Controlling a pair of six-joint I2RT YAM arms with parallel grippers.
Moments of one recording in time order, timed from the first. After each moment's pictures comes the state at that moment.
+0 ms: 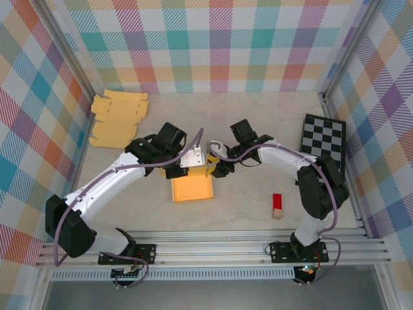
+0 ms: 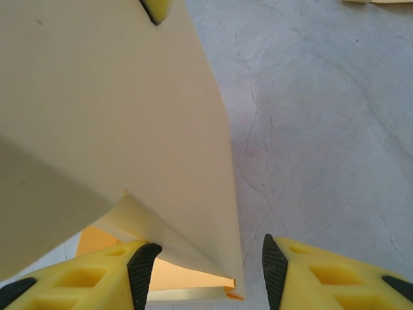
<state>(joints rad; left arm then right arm) -0.65 1.37 1.25 -0.92 0.07 0.81 0.57 1.73 1.17 -0.42 -0.85 -0.77</state>
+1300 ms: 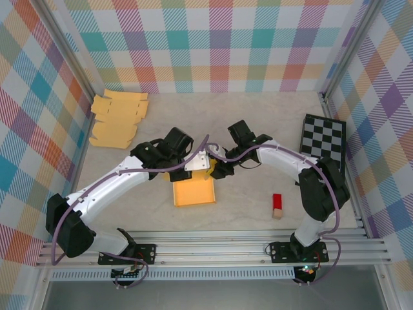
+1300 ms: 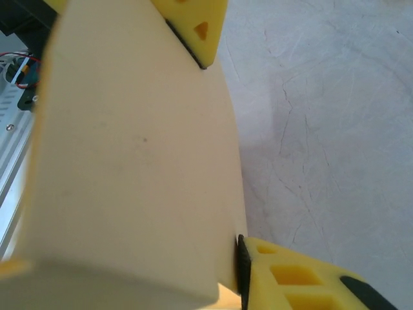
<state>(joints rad) -0.73 1.37 1.23 -0.89 -0.02 0.76 0.59 1.71 1.19 -0.52 -0.87 -0.76</state>
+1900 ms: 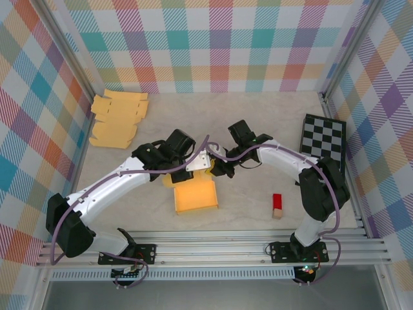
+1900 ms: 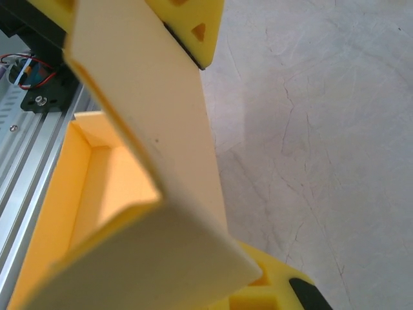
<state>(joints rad) -0.75 1.37 1.22 -0.88 -0.06 0.65 0.59 1.71 1.20 -0.52 -0.87 -0.76</state>
